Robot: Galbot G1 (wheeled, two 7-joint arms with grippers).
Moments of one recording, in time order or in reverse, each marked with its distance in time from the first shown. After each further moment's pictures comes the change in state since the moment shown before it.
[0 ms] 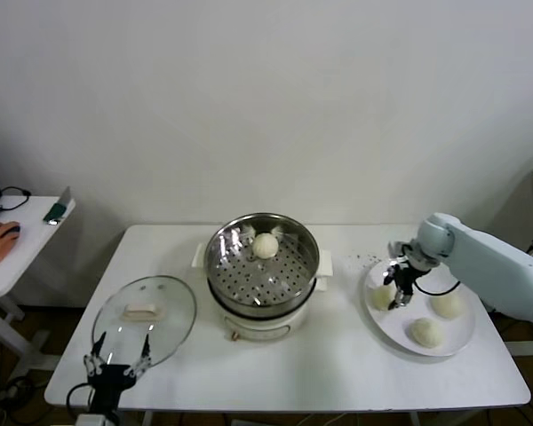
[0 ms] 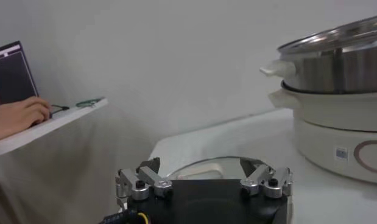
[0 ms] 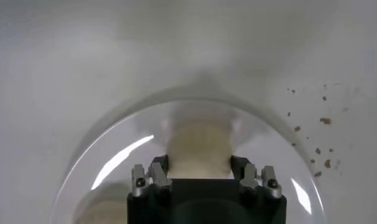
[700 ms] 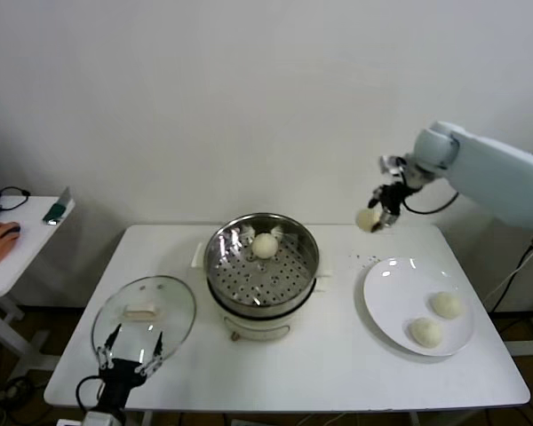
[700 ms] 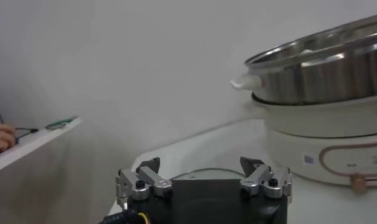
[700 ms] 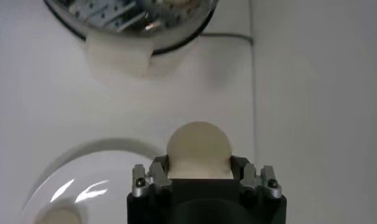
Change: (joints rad) left arm 0.016 0.076 0.051 -0.035 0.013 0.003 0.019; right arm 0.548 0.133 -0.368 -0.006 0.359 -0.032 -0.007
